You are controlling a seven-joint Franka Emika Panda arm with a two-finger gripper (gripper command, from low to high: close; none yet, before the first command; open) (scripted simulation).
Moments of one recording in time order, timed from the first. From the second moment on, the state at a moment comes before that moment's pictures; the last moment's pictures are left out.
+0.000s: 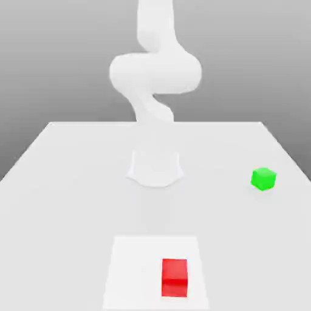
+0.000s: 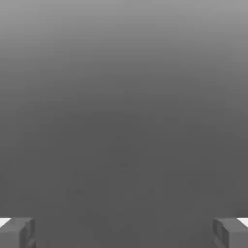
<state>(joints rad) -0.01 -0.71 0.01 -2.33 -0.01 2.34 0.81</state>
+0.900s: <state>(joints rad) 0.01 0.28 0.06 -2.55 -0.05 2.82 0.95</state>
